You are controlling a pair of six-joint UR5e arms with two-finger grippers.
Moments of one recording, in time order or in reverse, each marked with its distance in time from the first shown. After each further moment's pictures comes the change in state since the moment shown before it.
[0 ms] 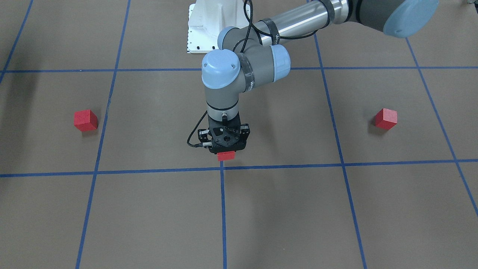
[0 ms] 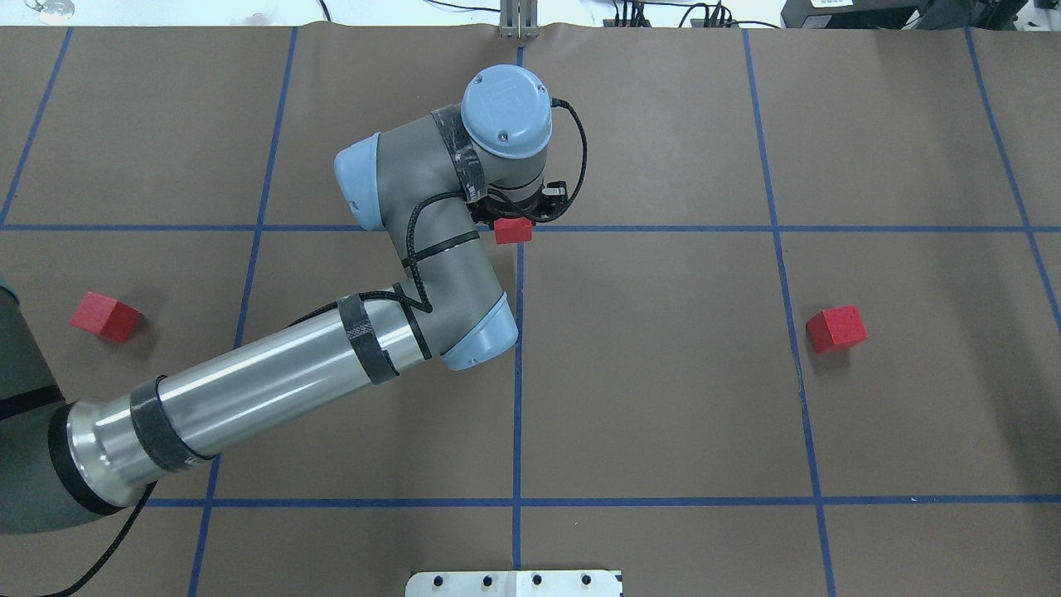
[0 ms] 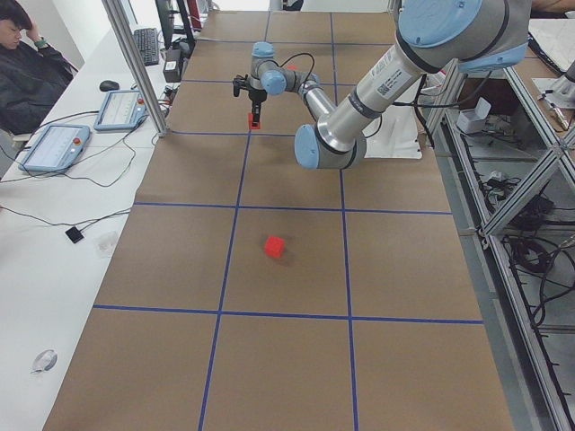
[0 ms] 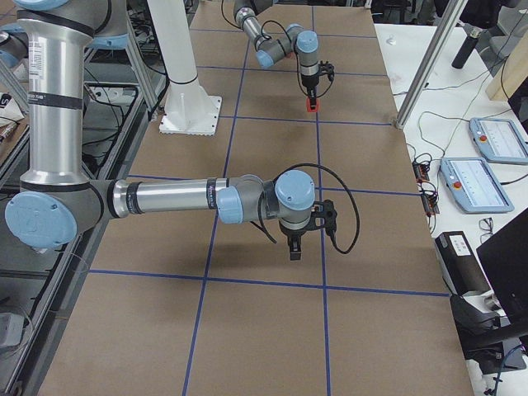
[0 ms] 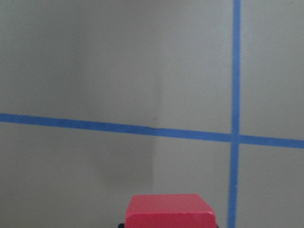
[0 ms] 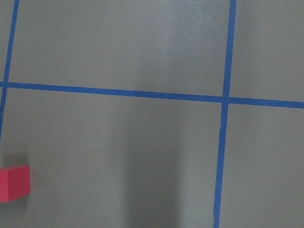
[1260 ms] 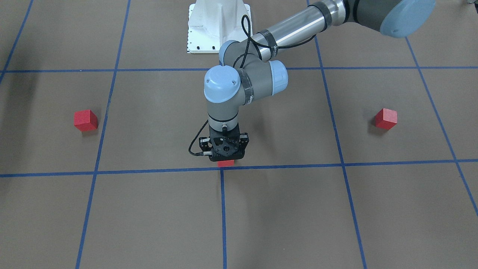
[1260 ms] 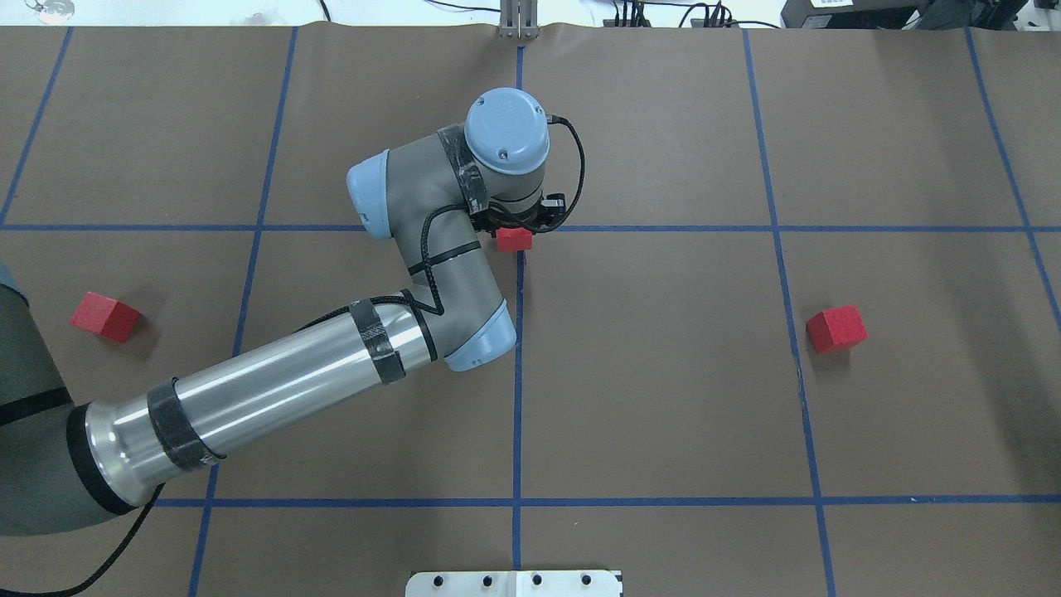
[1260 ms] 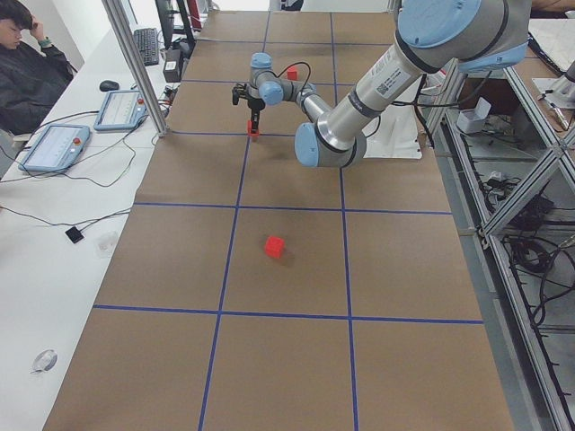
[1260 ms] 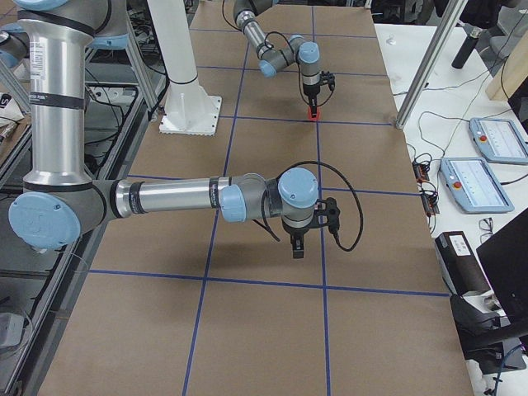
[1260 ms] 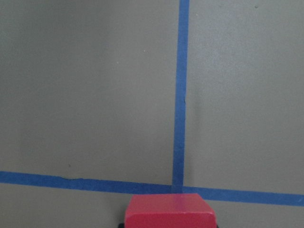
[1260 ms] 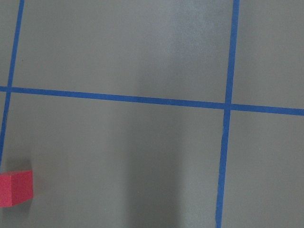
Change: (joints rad) left arm 0.012 -0.011 0.099 -0.090 -0.001 0.012; right arm 0.000 0.015 -0.007 -0.002 0.001 0.001
